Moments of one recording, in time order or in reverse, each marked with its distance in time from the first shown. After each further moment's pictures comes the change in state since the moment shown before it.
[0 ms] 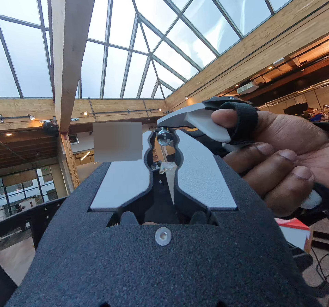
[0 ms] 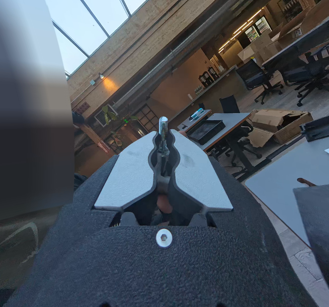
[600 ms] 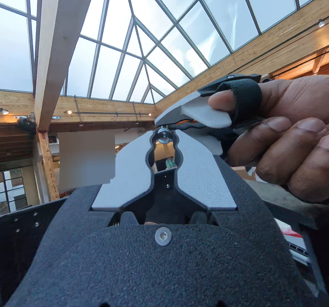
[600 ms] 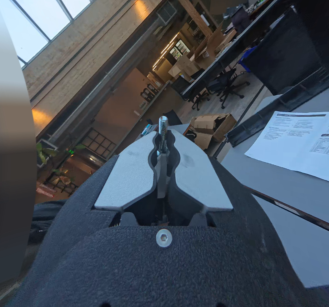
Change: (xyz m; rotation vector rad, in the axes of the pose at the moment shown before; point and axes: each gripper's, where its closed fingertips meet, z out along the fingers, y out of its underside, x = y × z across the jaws) left arm -0.103 0.091 0.070 0.046 0.059 -0.097; right arm 0.124 -0.086 0.050 0.105 0.399 0.050
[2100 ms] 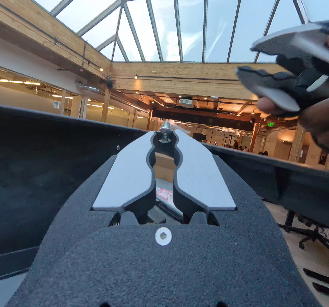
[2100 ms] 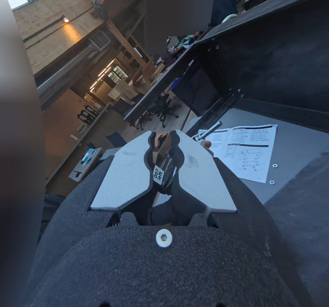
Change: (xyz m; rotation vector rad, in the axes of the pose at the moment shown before) left arm -0.020 0.156 0.036 -0.127 0.147 -0.602; right arm 0.067 -0.055 -0.034 0.131 0.377 -0.113
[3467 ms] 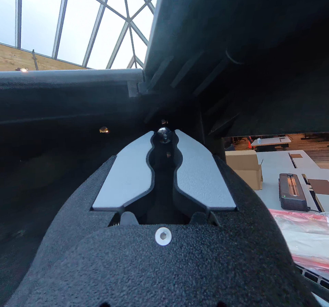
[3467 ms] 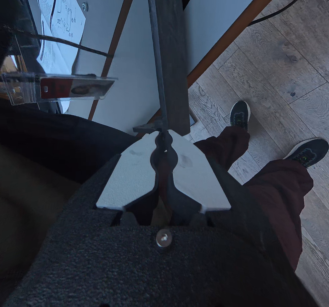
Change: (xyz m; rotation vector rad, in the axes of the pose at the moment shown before) left arm -0.101 0.224 0.312 0.035 -0.107 0.451; right arm 0.255 0.399 -0.121 -0.293 0.667 0.642
